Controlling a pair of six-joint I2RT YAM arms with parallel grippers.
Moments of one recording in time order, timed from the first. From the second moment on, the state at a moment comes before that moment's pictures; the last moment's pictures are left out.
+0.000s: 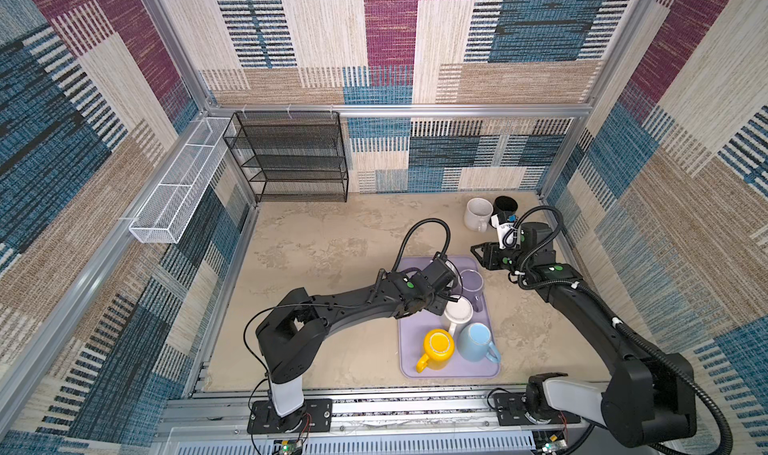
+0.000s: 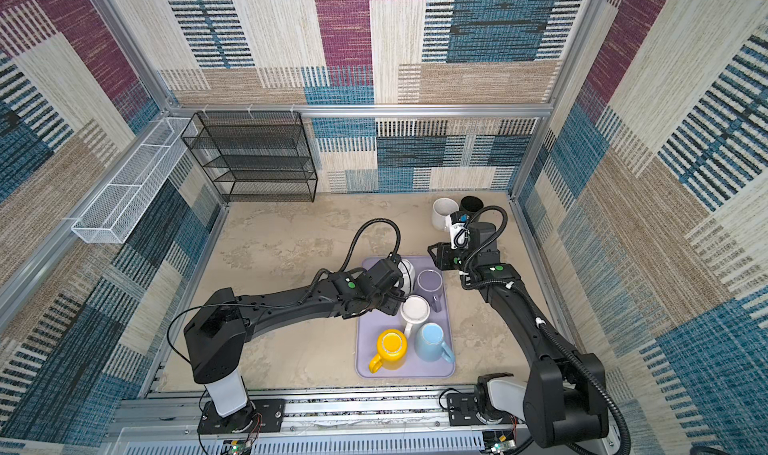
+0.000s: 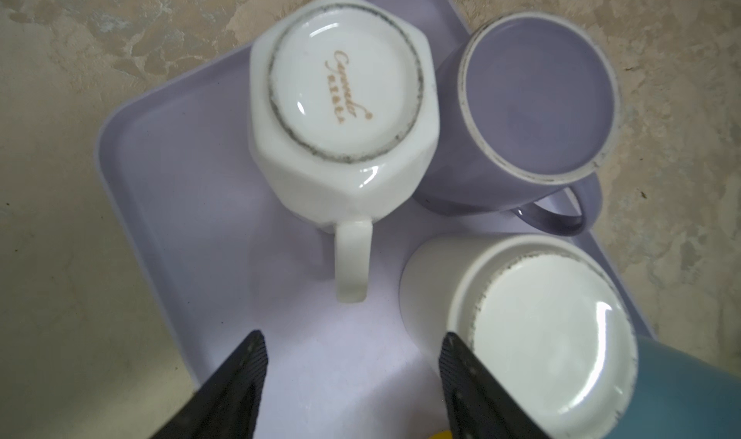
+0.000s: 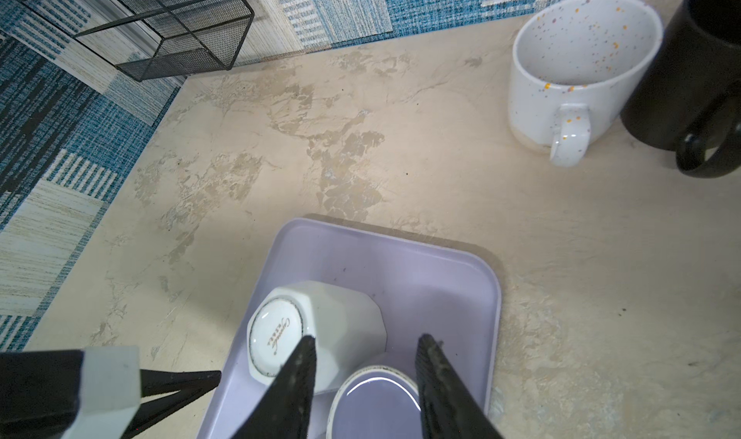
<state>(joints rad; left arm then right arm) -1.02 1.83 1.34 -0.48 -0.22 -0.42 0.11 1.23 0.86 -0.26 -0.40 0.19</state>
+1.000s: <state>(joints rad) -1.02 2.01 1.51 -0.55 -0.31 -0.42 0.11 1.22 0.85 -0.26 -0.39 0.19</state>
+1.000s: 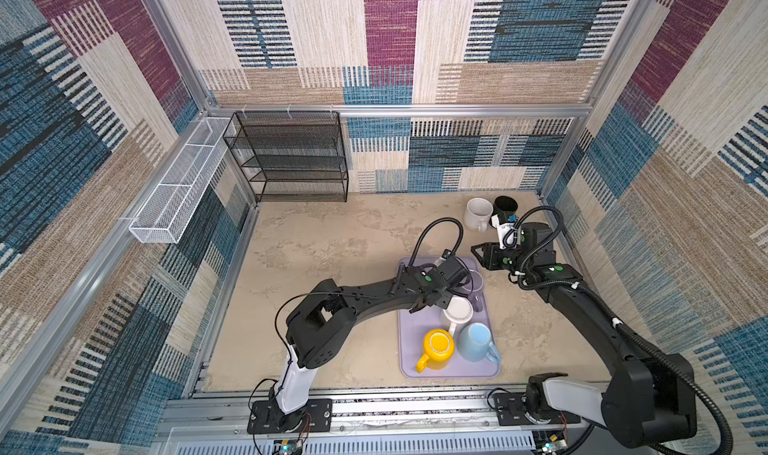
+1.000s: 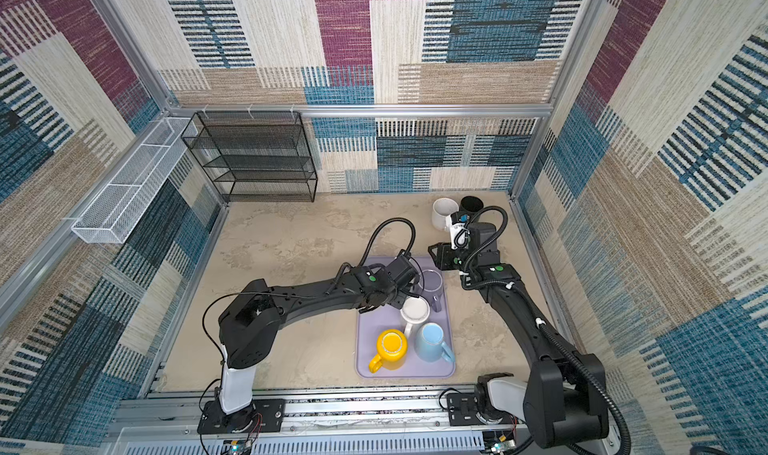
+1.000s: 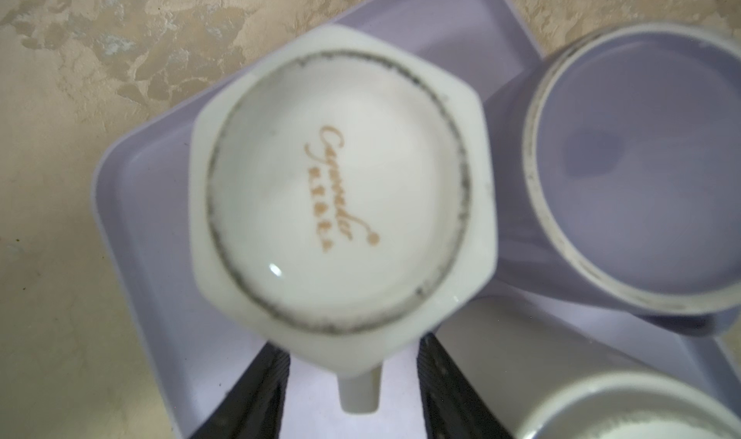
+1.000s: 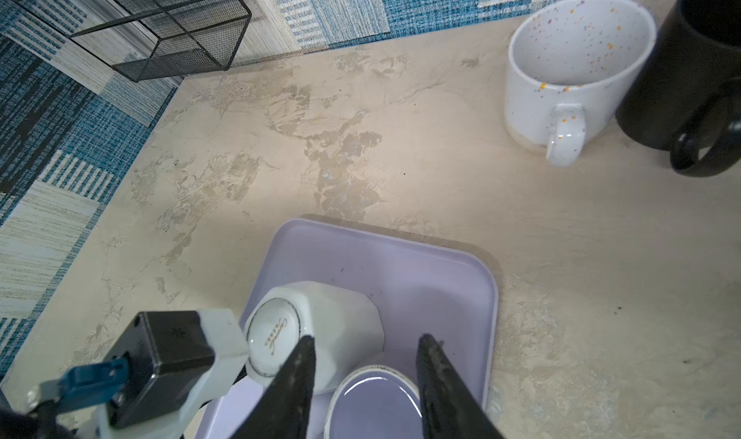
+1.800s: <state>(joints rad) -1.02 2.05 1.55 -0.58 -0.31 -0.42 0.11 1.22 0.85 -0.26 -0.39 0.19</state>
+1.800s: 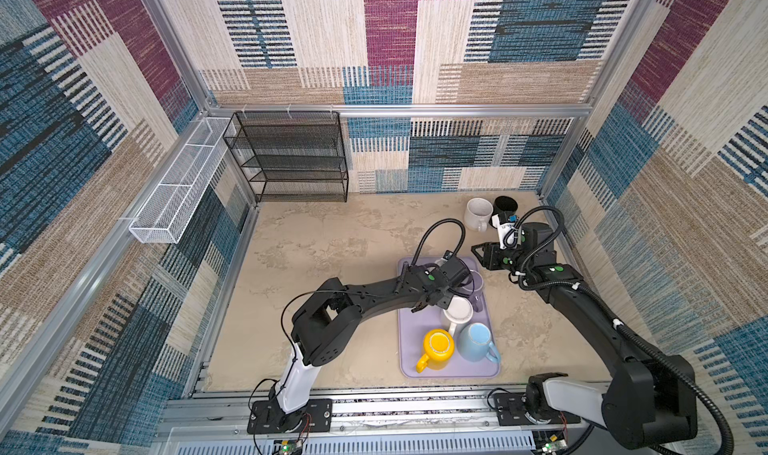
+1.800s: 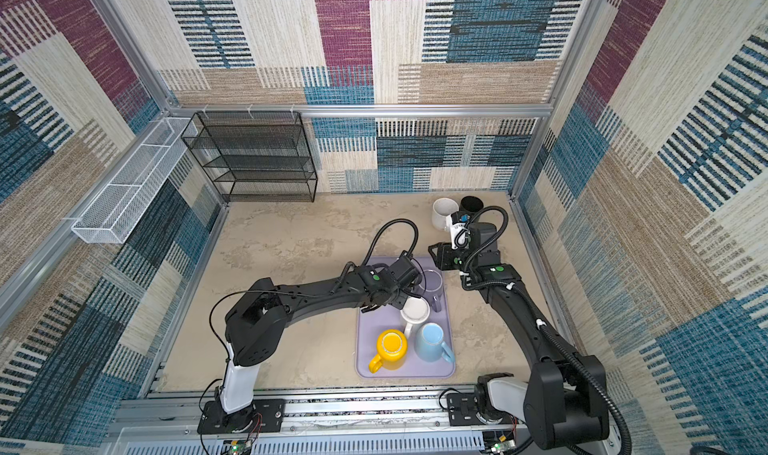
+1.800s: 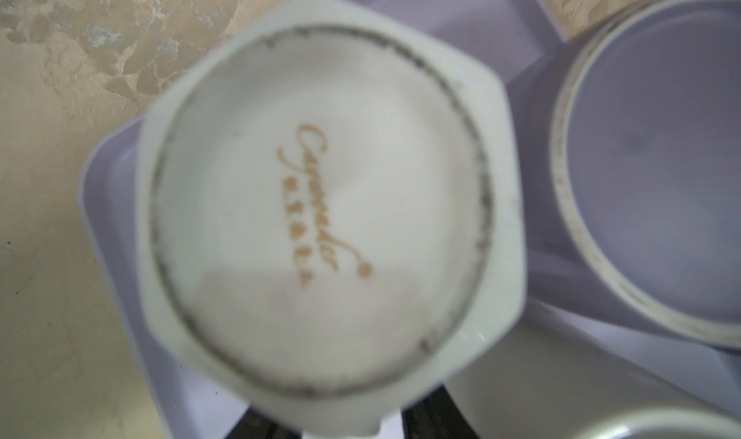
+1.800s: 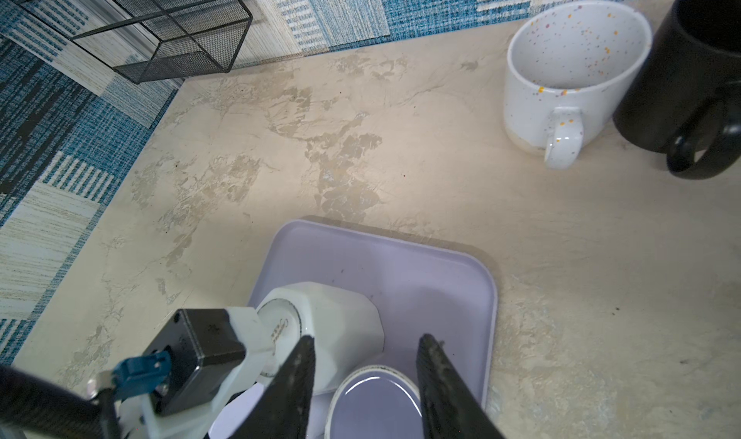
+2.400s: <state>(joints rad) -1.02 2.07 1.57 -0.60 -0.31 -0.42 0.11 1.21 0.85 -0.26 -0.39 0.19</state>
